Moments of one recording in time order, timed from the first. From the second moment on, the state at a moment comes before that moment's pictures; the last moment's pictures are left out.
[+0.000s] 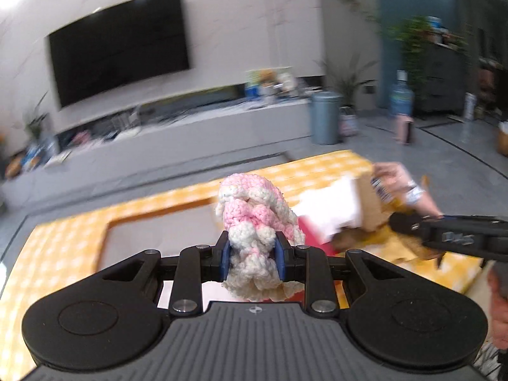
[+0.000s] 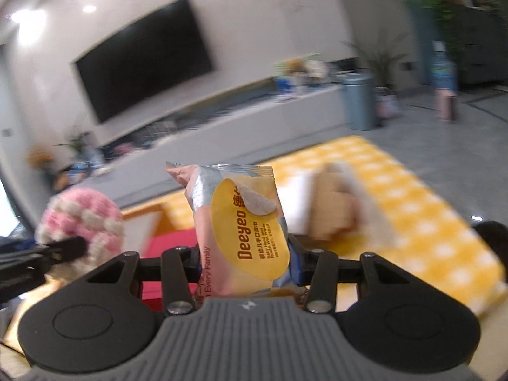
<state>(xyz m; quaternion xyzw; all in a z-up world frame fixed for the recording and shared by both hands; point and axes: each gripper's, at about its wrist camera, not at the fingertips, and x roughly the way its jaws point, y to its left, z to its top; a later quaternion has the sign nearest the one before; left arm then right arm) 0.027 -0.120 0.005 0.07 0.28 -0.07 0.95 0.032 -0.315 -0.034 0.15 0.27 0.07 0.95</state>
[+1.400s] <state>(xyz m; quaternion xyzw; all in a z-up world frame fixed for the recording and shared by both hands) -0.011 0.083 -0.009 -0.02 0.26 0.07 0.96 0.090 -0.074 -0.056 0.01 0.37 0.12 0.92</state>
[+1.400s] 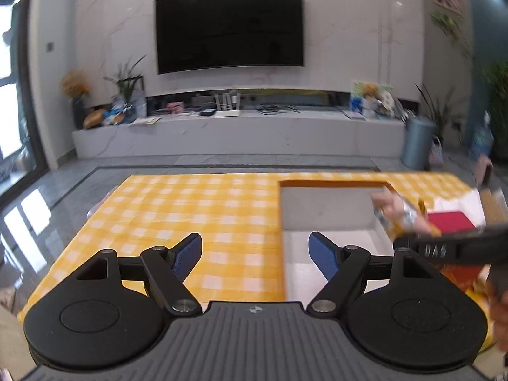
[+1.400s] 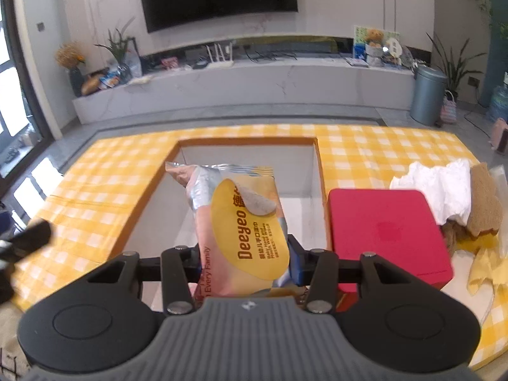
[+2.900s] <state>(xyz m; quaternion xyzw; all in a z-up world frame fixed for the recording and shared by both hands) -0.031 0.060 0.014 -0.10 0.24 0.04 0.97 0.023 -0.124 -0.003 -0.05 0.28 0.08 0.95</state>
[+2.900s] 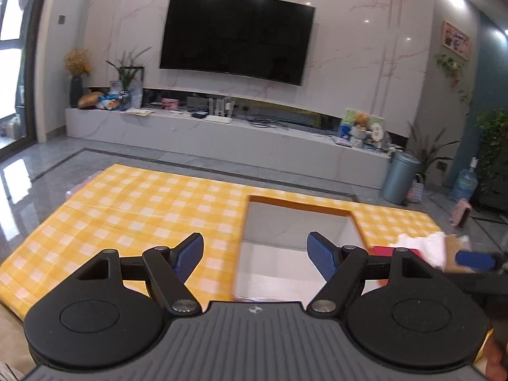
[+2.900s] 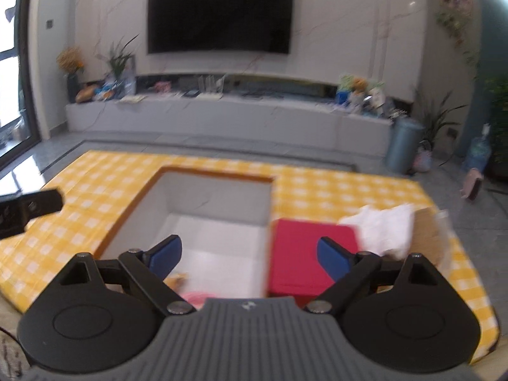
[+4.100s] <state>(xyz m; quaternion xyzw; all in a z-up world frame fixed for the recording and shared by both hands) 0.032 -0.158 -0.079 0.02 0.31 -0.14 0.94 0.093 -0.360 -0.164 0.27 0.42 -0.15 0.85</state>
